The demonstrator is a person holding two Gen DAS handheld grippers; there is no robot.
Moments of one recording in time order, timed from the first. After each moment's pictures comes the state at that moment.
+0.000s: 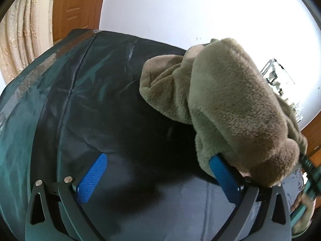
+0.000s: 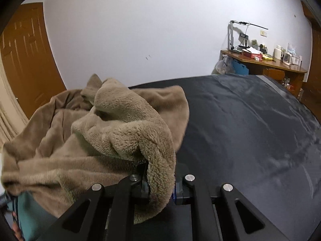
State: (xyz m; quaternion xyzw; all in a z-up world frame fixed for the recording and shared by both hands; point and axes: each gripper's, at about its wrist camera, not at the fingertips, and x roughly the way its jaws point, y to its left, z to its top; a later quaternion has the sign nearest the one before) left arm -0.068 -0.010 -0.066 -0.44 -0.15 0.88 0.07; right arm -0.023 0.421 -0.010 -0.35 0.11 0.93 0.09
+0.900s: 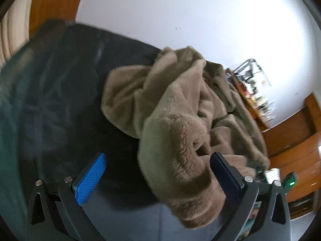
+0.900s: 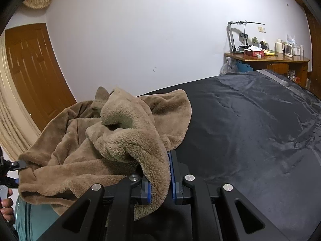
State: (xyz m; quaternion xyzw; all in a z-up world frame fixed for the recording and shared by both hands) left arm -0.122 0.005 -0.036 -0.49 -0.24 0.82 0.18; right arm -0.002 0.426 -0.008 -0.29 0.16 0.94 0.05
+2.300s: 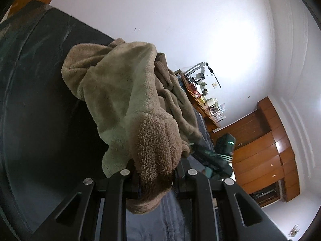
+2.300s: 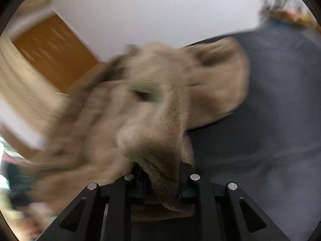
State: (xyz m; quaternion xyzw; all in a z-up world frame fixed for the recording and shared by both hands) left arm -0.044 0.030 -0.009 -0.43 -0.32 0.78 0.32; right arm -0.040 0.417 -0.039 -0.40 0.29 0.85 -0.18
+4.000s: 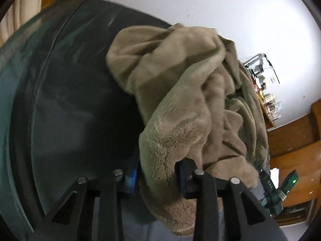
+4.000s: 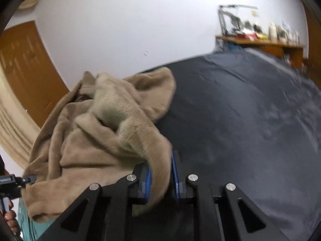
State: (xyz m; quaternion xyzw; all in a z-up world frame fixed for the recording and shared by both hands) left arm -0.091 0.043 -0.066 -0.54 -0.23 0.79 0.15; right arm 0.035 0.449 -0.041 -0.36 0.20 0.91 0.06
